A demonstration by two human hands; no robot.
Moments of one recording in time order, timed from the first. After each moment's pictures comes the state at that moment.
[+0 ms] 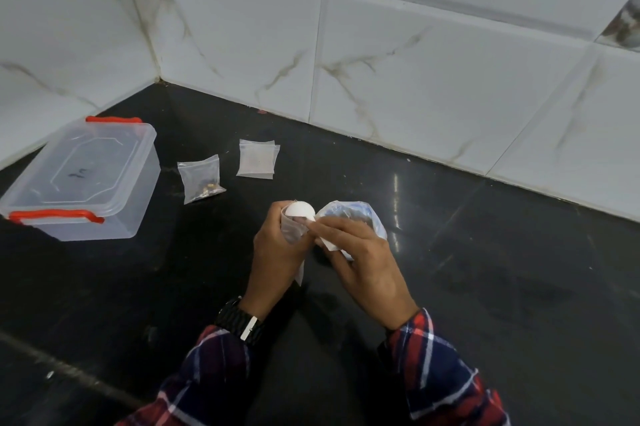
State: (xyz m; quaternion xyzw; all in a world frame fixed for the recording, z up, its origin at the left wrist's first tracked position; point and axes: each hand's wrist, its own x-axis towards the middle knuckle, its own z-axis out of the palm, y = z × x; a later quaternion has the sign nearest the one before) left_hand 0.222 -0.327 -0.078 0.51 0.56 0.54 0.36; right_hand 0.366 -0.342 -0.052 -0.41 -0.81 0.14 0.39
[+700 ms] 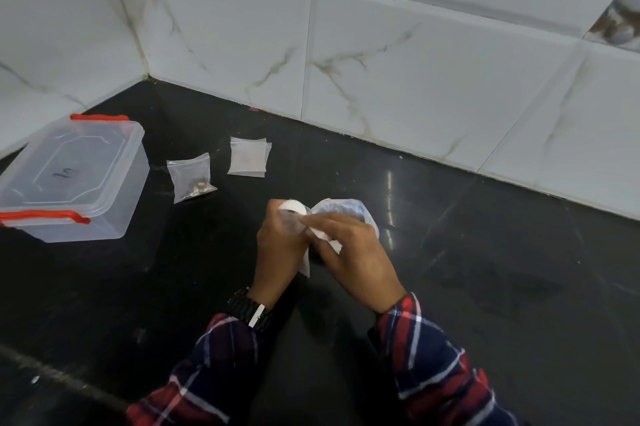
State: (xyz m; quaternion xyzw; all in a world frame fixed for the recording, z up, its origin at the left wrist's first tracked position) left_hand 0.238 -0.313 -0.081 0.48 0.60 0.52 0.37; right_hand 0.361 -0.333 -0.049 -0.43 -0.78 0.15 0.42
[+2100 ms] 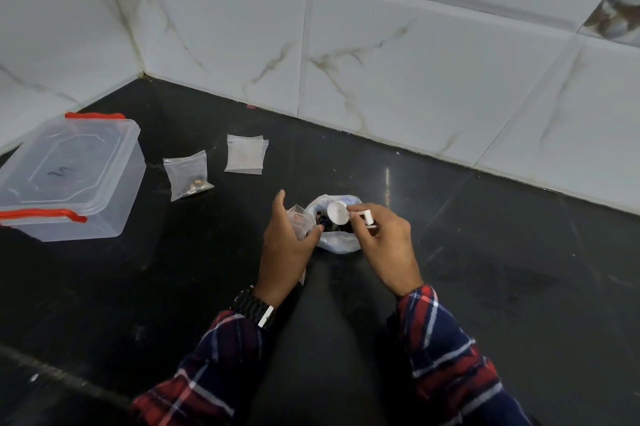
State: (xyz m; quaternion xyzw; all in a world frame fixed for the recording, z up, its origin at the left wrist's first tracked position) left_hand 0.246 -0.311 -0.100 0.53 0.62 0.47 0.34; right_hand 0.400 -0.319 -0.066 -0.57 -0.65 0.23 0.45
